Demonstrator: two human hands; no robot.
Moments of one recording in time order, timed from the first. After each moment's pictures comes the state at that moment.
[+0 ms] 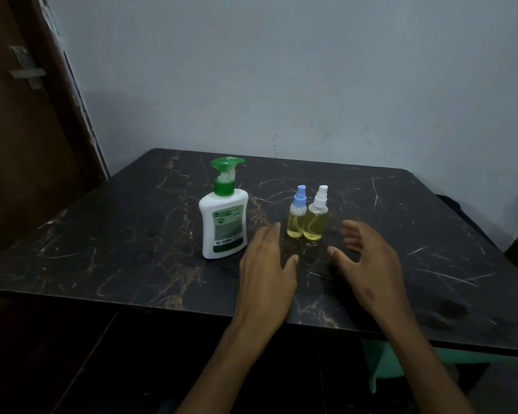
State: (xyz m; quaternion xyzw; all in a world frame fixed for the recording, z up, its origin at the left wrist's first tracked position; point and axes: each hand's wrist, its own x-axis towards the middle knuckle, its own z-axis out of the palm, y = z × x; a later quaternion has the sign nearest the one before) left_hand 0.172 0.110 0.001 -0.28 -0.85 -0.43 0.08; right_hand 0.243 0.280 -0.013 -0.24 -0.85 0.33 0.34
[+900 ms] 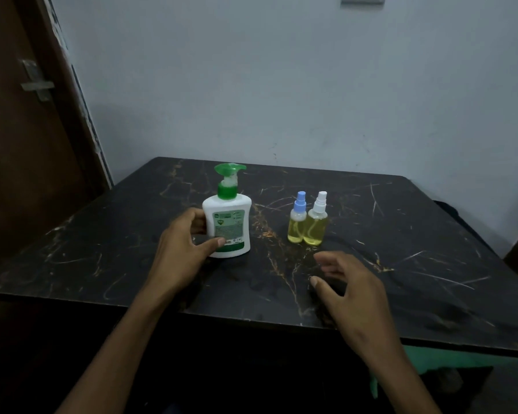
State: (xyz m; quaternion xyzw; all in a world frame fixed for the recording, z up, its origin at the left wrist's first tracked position) left_hand 0.072 0.016 0.016 -0.26 -0.83 -0.50 0.07; right_hand 0.267 0.233 -0.025 -0.18 -0.84 0.38 0.34
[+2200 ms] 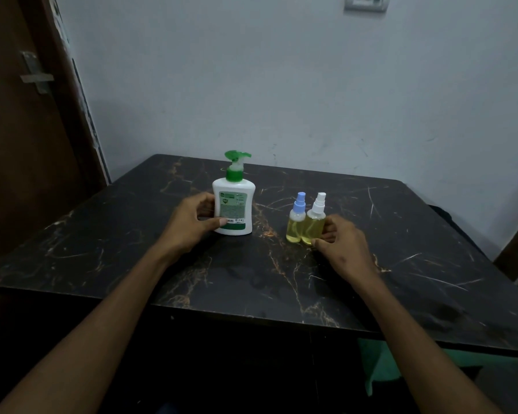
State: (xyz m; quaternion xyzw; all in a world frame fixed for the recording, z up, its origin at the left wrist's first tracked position) left_hand 0.005 0.031 0.017 -0.32 -0.78 -0.54 -0.03; right_hand 0.187 0.294 -0.006 -0.22 -0.87 0.33 0.27
